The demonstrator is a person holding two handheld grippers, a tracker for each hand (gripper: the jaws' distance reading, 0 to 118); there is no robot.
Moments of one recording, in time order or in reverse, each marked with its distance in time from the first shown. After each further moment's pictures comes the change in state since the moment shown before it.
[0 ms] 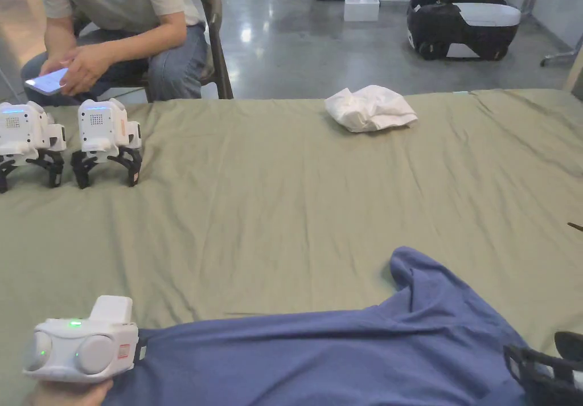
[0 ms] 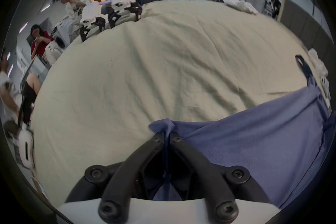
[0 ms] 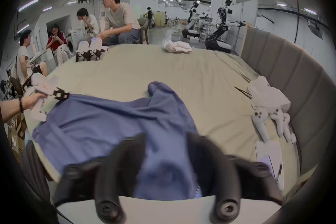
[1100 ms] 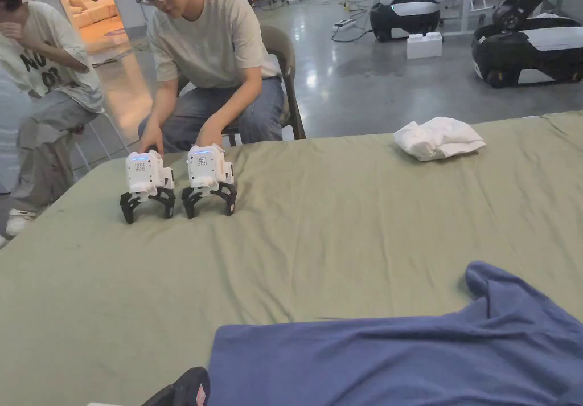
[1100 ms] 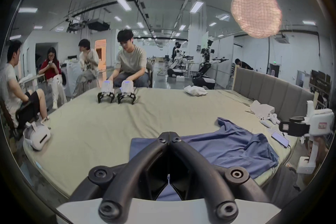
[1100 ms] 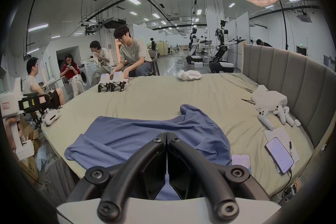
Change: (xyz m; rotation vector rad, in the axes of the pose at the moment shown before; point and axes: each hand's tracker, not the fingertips) left arm -0.004 -0.164 0.318 0.698 -0.190 0.161; right arm -0.104 -0.082 0.161 0.330 0.084 -0.102
